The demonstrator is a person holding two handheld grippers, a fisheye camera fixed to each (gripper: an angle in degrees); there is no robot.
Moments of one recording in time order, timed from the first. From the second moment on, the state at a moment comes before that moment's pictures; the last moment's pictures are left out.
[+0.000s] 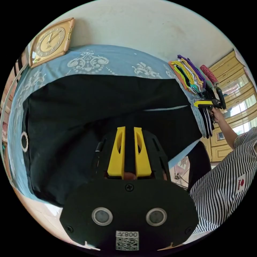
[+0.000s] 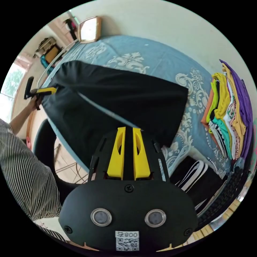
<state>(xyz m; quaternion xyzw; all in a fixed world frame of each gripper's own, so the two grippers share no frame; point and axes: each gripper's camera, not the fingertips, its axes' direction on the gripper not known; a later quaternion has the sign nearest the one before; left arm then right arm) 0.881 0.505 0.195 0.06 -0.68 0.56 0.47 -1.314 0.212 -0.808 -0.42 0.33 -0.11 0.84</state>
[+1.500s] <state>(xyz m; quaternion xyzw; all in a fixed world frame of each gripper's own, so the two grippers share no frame) 0.910 0.472 0.104 0.18 -0.62 0.56 0.51 -1.611 0.196 -0.525 -0.38 0.28 -0.30 0.83</state>
